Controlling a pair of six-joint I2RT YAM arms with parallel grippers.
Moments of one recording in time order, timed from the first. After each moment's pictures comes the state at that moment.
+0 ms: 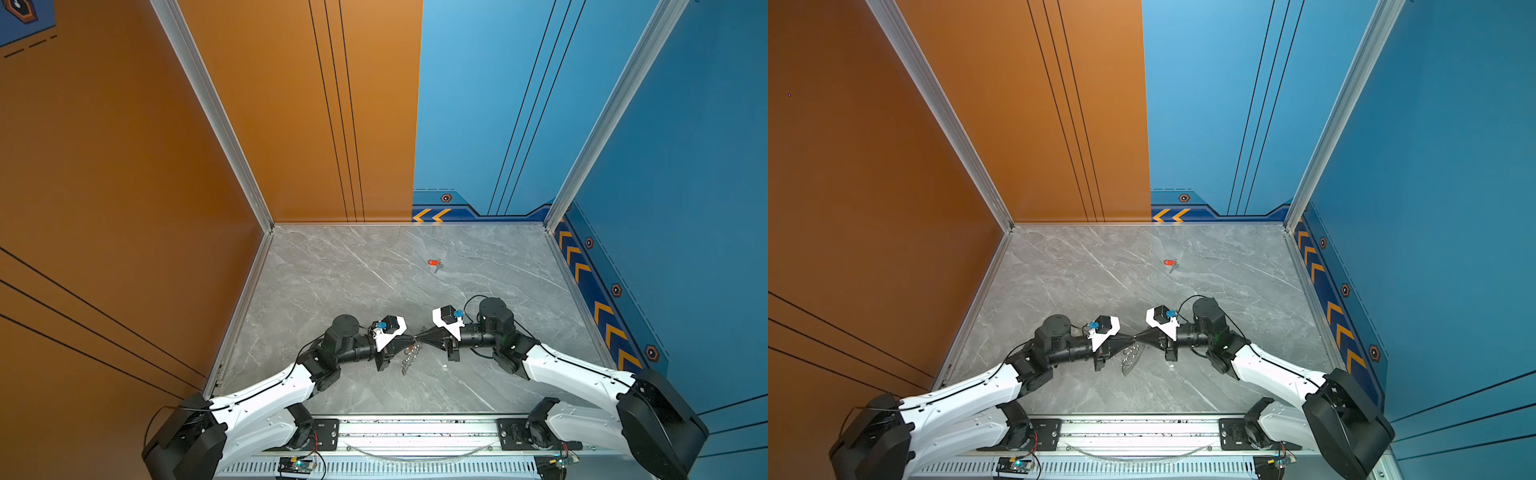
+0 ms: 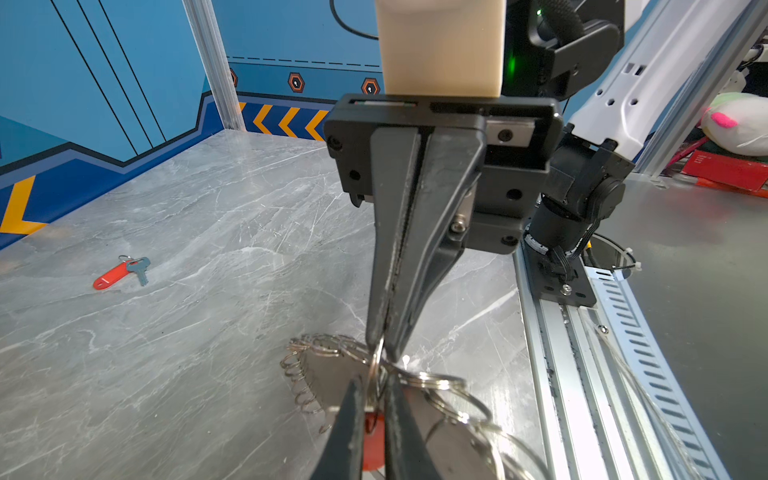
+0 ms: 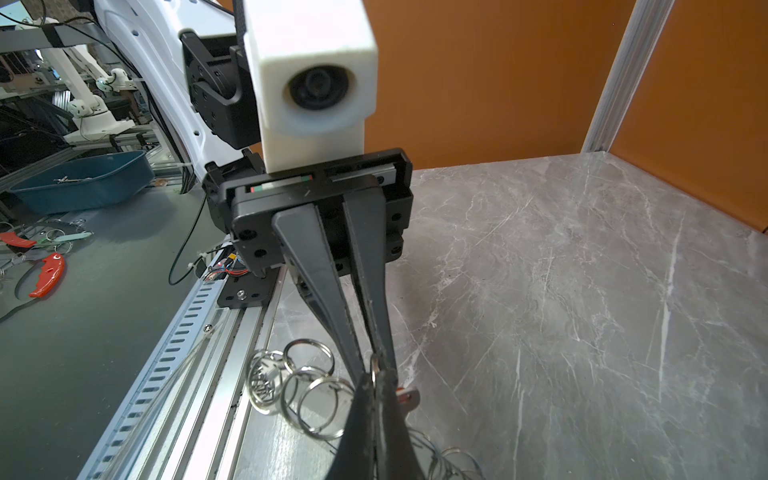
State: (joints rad) left arm -0.73 1.02 0.36 0.39 0.54 0.13; right arm 0.67 1.19 0.47 0.45 -0.84 -0.15
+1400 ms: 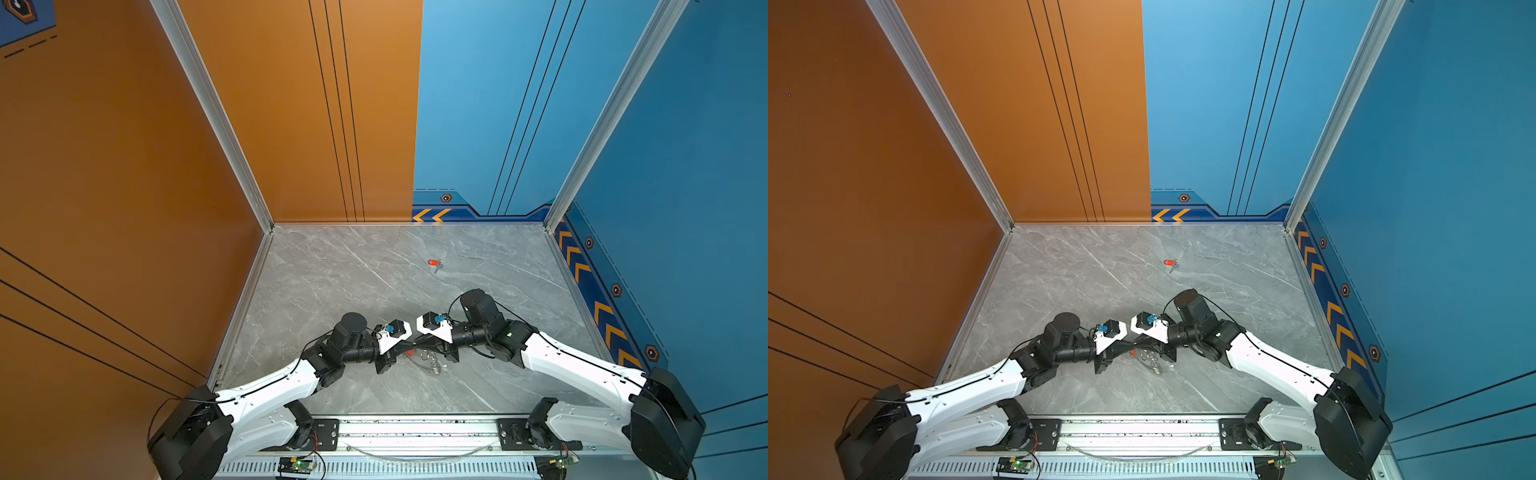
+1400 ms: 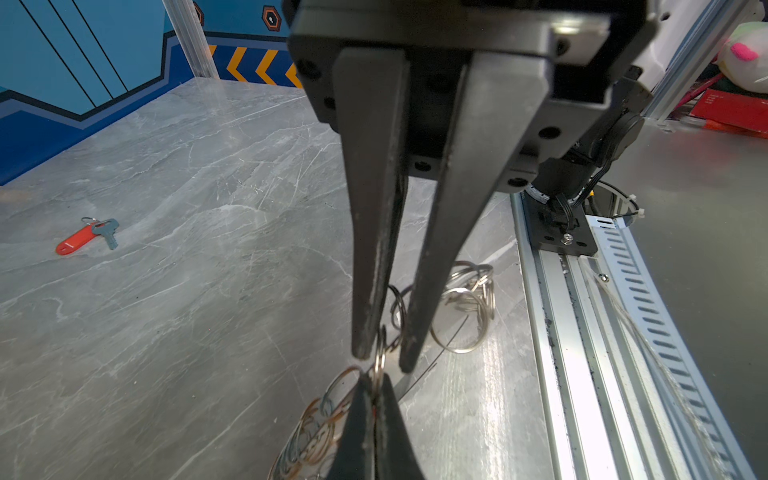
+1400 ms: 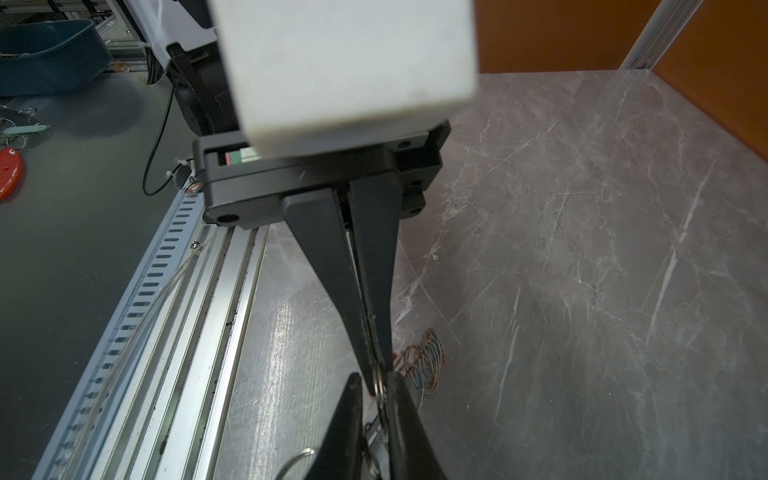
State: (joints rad) left arm -0.75 1.06 0.40 0.25 0.54 0.21; right arm 0.74 1.21 0.70 -0.12 -0.69 -0.45
